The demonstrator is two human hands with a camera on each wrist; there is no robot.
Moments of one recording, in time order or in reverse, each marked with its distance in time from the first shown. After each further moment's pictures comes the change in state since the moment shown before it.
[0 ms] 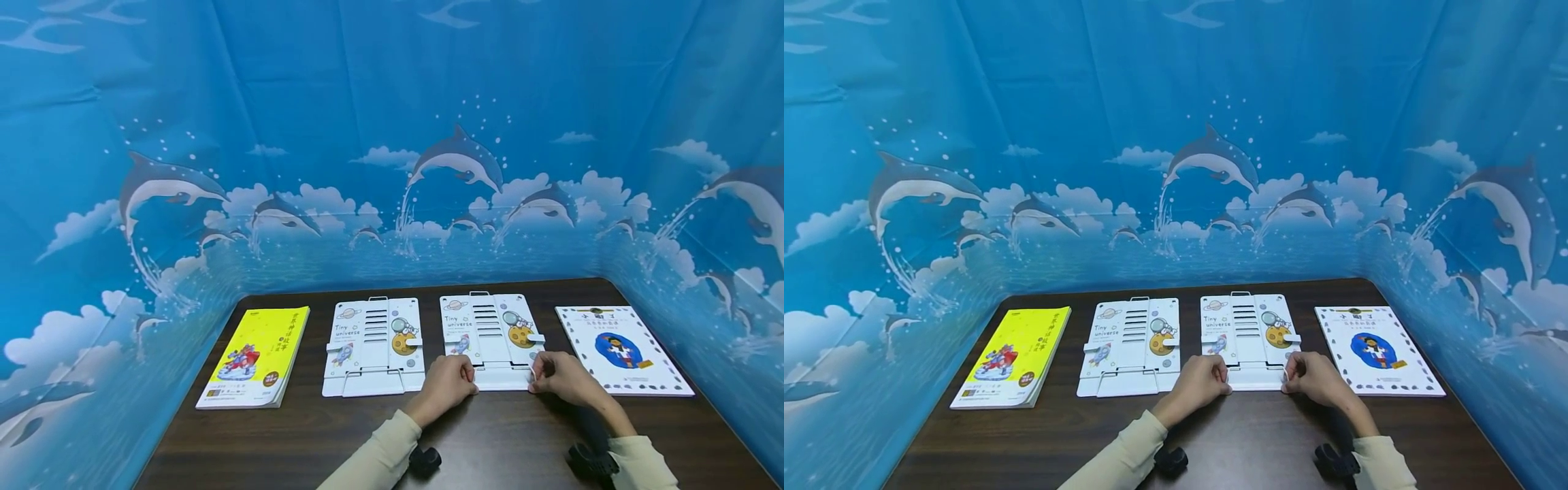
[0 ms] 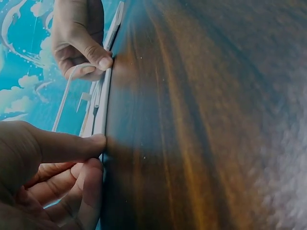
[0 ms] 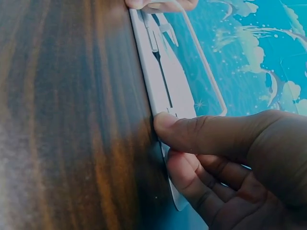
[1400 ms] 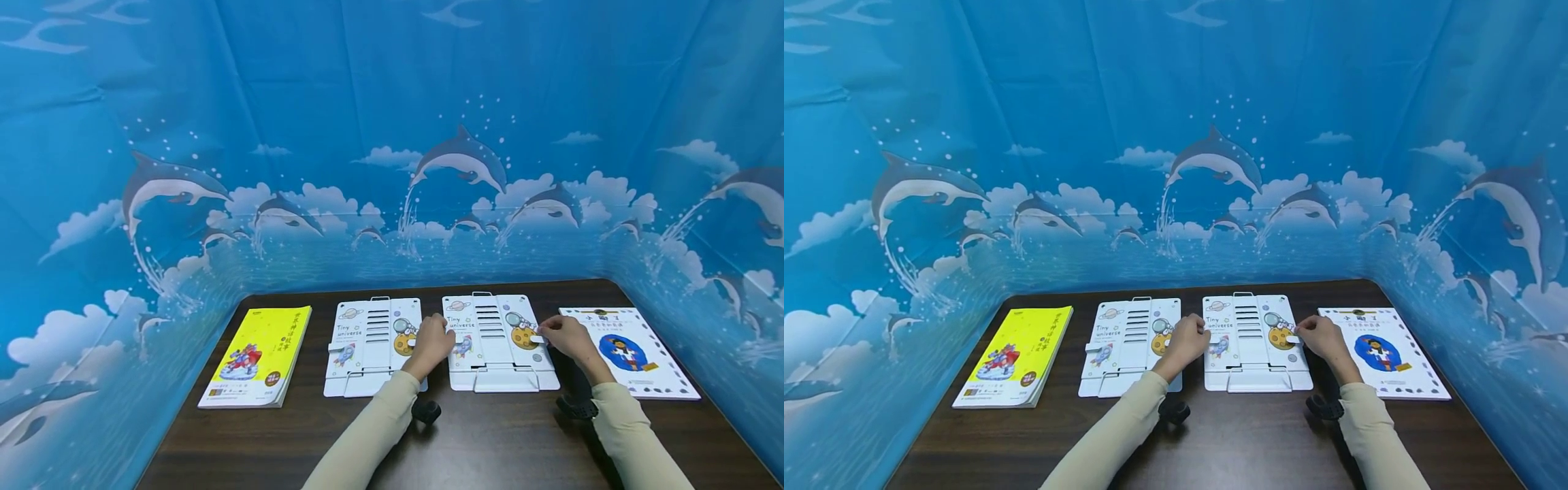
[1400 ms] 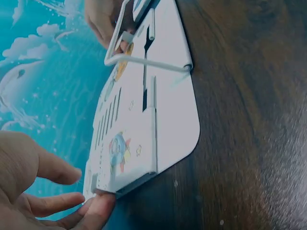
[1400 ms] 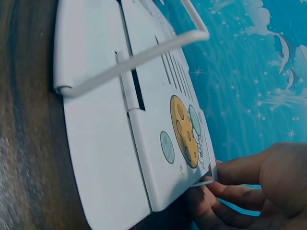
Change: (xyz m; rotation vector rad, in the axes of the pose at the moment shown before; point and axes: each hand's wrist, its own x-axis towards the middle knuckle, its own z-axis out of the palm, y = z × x) left_hand 0.067 -0.043 -0.016 -0.049 0.180 -0.231; right_hand 0.073 0.013 -0.034 0.032 0.166 0.237
